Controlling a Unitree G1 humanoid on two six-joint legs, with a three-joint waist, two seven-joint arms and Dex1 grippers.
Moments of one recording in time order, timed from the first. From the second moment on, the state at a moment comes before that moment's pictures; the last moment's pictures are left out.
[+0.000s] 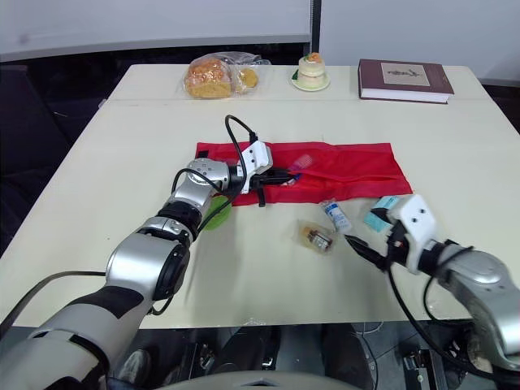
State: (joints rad) left arm -1.06 0.25 -0.09 1.22 0.08 -0.42 -1.09; right arm 0.01 -0.62 -0.09 -0.61 0.48 0.77 0.57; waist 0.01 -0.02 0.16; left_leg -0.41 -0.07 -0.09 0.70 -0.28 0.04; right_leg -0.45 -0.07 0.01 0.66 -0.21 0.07
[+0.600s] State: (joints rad) left arm -1.06 0.24 -0.09 1.22 0.08 -0.42 -1.09; right arm -0.08 -0.56 0.00 -0.53 0.38 0.83 0.43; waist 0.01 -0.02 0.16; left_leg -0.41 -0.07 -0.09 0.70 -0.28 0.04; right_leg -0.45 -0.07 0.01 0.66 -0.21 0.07
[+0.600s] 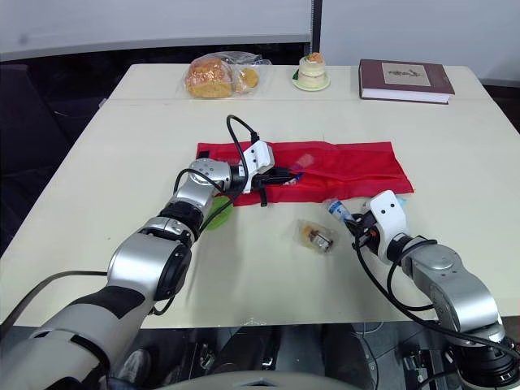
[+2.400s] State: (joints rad) left arm -1.00 0.15 -0.12 1.09 0.05 -0.44 -1.17; right arm -0.50 -0.04 0.02 -0.26 0.18 1.07 -0.06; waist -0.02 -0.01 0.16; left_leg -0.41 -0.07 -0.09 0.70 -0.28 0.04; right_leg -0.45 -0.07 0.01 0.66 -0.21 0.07
